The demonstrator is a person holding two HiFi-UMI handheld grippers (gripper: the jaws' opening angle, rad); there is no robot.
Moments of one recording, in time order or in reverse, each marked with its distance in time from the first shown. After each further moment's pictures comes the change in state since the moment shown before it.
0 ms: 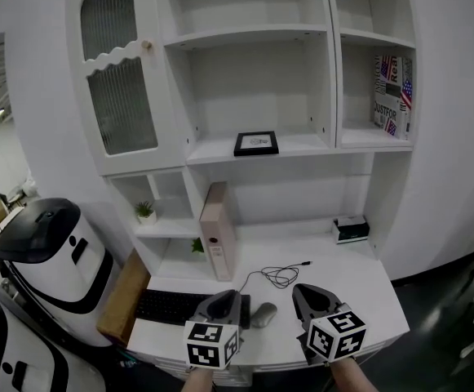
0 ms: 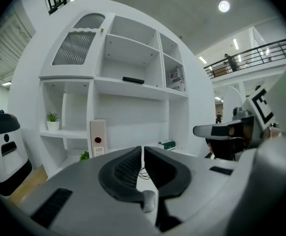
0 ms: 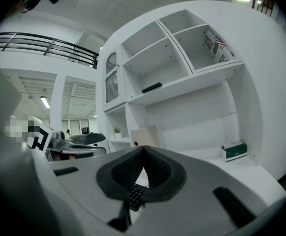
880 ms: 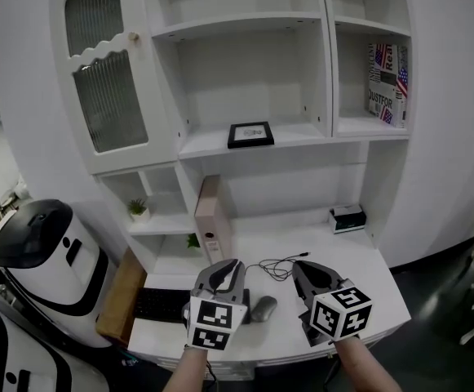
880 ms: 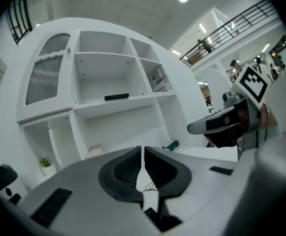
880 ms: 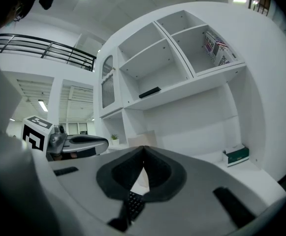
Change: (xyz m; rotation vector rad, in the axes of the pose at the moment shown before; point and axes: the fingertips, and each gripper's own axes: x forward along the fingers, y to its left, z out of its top) left arm 0.023 -0.004 0.064 0.333 -0.075 -0.035; right arm 0.019 -0.008 0.034 0.025 -0.032 -0.010
